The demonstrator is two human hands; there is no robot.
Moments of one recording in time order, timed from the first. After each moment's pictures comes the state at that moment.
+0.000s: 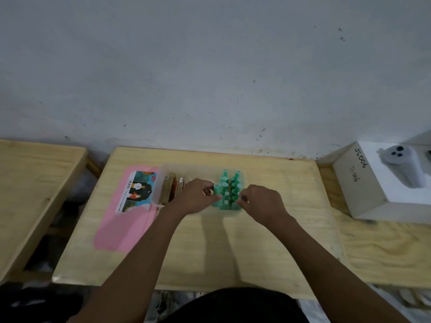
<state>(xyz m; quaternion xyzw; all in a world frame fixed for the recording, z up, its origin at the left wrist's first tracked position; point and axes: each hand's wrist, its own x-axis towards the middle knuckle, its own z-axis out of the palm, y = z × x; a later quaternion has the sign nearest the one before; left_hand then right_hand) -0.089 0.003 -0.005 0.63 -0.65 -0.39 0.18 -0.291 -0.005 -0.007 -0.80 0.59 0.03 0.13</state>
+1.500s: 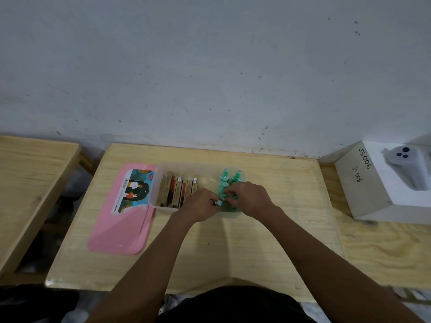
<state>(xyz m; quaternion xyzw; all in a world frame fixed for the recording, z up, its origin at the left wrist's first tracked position) -0.096 -0.004 -0.055 0.63 -0.64 -0.43 0.12 -0.265 -0.035 -0.027 -0.82 0.54 0.04 0.19</state>
